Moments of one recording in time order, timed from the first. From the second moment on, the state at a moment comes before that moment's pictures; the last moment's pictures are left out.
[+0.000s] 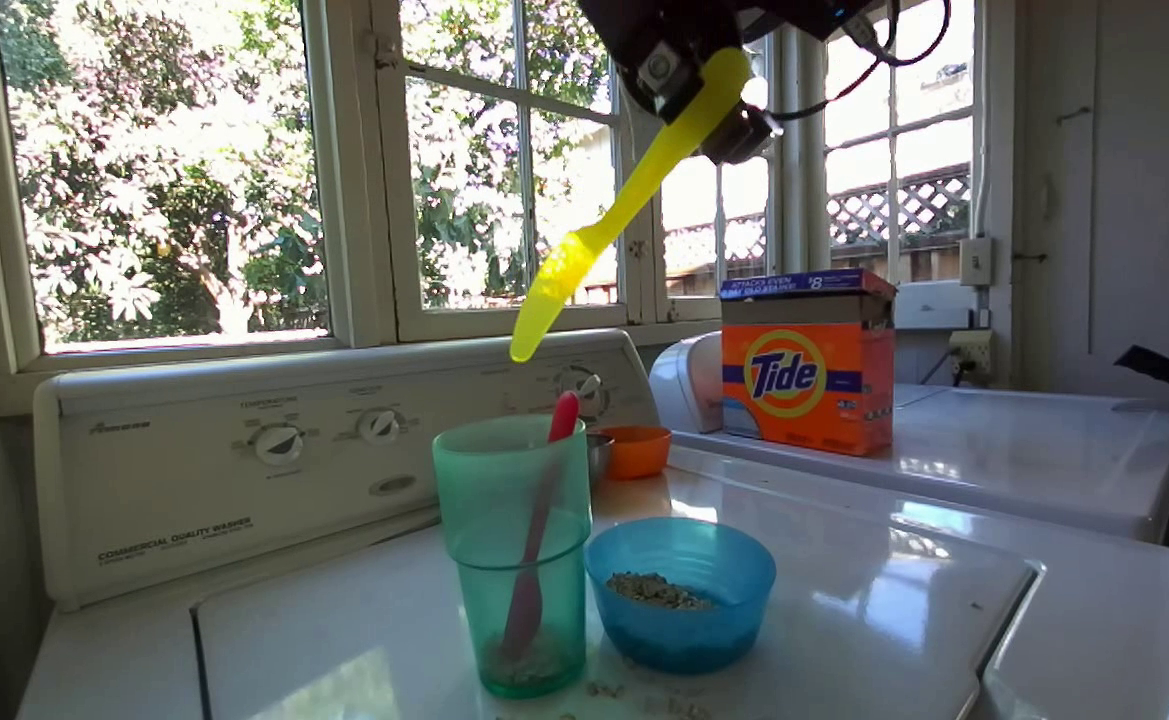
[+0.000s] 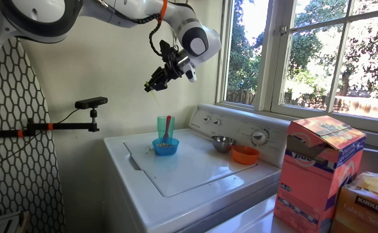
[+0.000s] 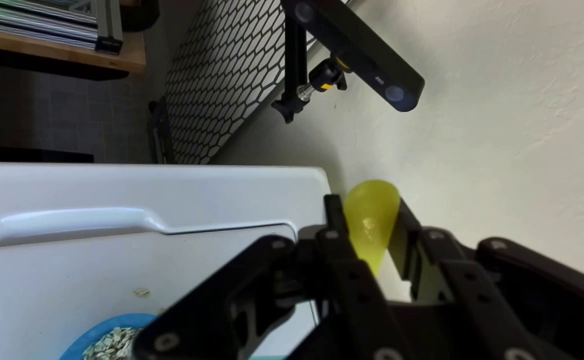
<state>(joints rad) 0.02 0.40 0.08 -1.27 0.72 1.10 0.25</state>
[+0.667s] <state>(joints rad) 0.03 0.48 0.07 -1.31 0.73 1.14 0.26</state>
